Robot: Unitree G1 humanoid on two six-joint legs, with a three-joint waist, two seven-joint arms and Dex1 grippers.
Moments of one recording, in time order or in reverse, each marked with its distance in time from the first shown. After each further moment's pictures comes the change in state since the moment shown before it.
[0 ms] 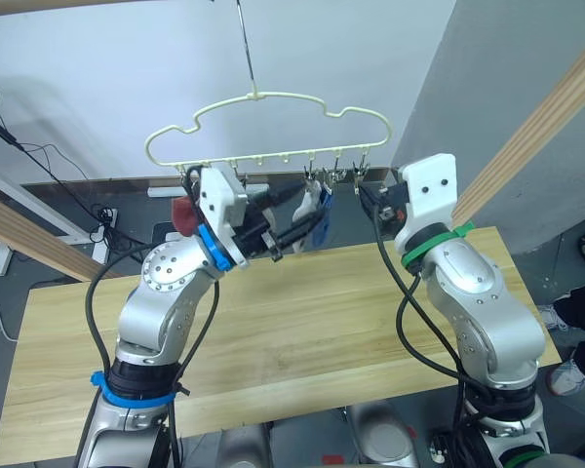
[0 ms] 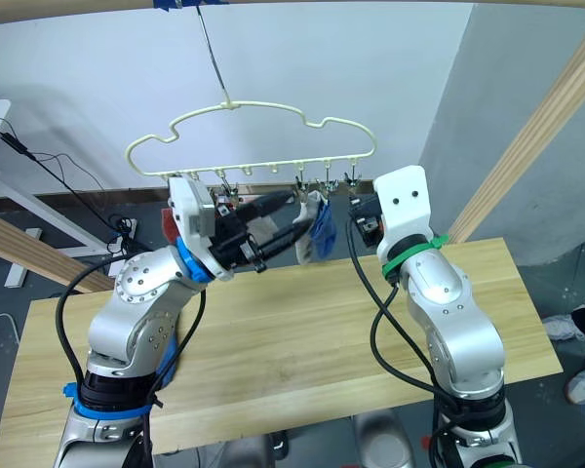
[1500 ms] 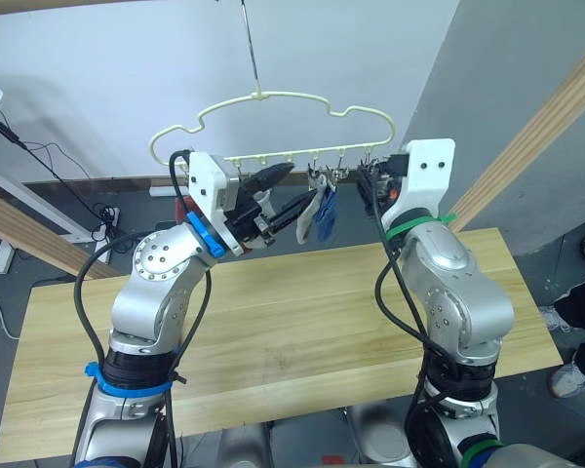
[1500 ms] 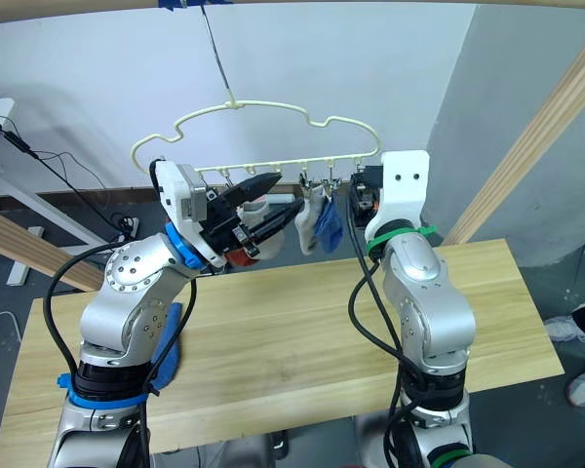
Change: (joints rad) left arm -0.028 0.025 -0.004 0.028 0.032 -0.004 0.001; right arm -0.085 0.289 -0.119 0.088 -0.020 0.077 -0.125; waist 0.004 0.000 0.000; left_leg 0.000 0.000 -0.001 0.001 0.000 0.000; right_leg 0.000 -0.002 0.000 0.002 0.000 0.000
